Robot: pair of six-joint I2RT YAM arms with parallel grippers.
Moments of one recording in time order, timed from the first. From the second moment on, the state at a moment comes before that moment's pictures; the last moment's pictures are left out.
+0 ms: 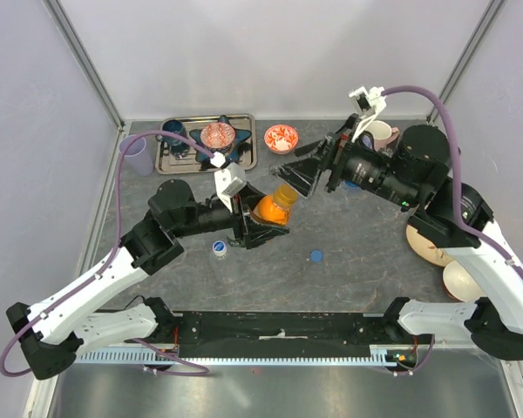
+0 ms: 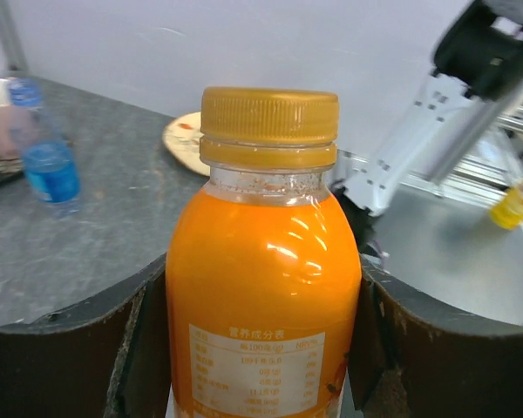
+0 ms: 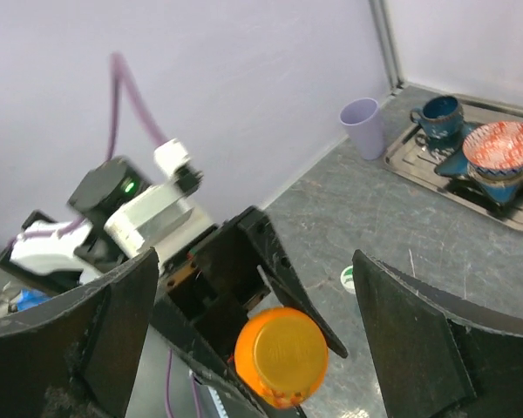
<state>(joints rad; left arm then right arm) -0.83 0.96 1.01 -0.01 0.58 -0.23 0.86 1.15 1.71 -0.52 -0.16 0.46</state>
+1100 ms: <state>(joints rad) -1.11 0.96 1.00 0.00 -0.29 0.07 0.86 1.26 1.68 -0.69 0.02 0.63</state>
